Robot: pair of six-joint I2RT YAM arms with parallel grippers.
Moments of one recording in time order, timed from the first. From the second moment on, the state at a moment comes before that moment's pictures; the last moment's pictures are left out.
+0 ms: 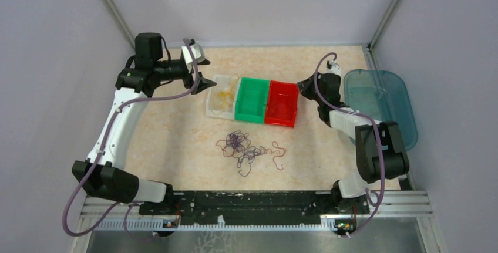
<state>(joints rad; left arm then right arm) -0.19 1.39 1.51 -0.66 0.89 0.73 0.18 1.54 0.76 0.44 -0.09 0.71</state>
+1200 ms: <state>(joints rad) -0.19 1.34 1.45 -0.58 0.90 0.68 0.49 1.75 1.05 0.07 0.21 0.41</state>
